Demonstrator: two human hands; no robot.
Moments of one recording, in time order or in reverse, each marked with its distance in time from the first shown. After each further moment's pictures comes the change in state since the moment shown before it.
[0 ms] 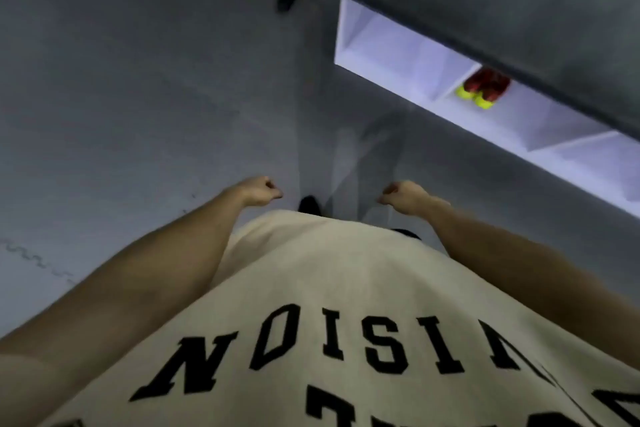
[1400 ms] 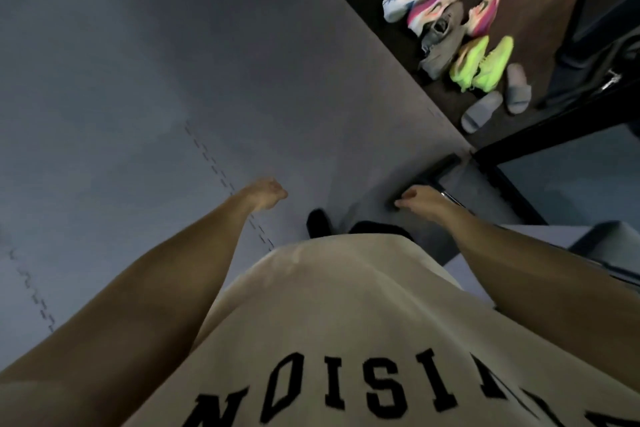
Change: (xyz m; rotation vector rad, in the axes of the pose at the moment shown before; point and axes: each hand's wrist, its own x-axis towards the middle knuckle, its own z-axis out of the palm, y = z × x) left_hand 0.316 -0.082 -0.751 -0.466 0.126 -0.199; right_hand 0.465 -0.732 -0.393 -0.198 -0.070 -0.191
